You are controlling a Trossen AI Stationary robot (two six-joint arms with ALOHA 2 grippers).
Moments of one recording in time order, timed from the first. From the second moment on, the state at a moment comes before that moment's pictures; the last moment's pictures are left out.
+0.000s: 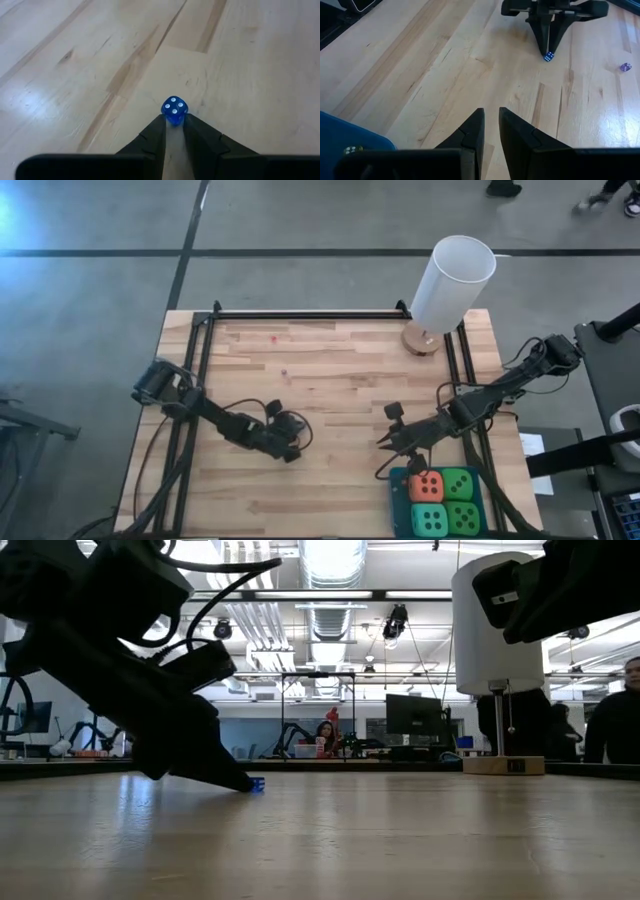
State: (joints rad) left arm -0.39 1.85 0.62 0.32 -0.62 -0.52; right arm 0.51 1.20 0.64 -0.17 0.23 -0.03
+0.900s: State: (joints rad) left arm -0.22 1.85 0.76 0.17 -0.37 -0.40; right arm 0.51 1.20 0.64 -0.17 0.23 -0.04
